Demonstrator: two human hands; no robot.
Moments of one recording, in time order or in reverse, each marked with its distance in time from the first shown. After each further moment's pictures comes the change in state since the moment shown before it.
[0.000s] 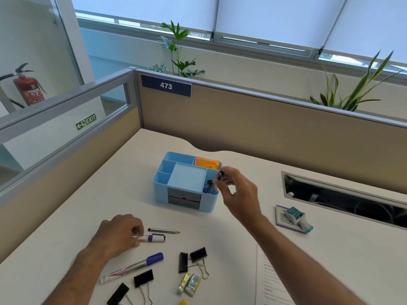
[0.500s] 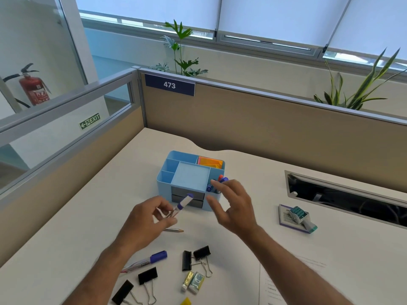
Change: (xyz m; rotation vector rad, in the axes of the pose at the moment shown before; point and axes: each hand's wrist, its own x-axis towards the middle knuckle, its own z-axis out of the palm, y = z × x) left_hand -0.010 0.060 -0.013 -0.613 0.283 0.165; right_hand -0.030 -0.005 0.018 -0.074 -0.072 -0.038
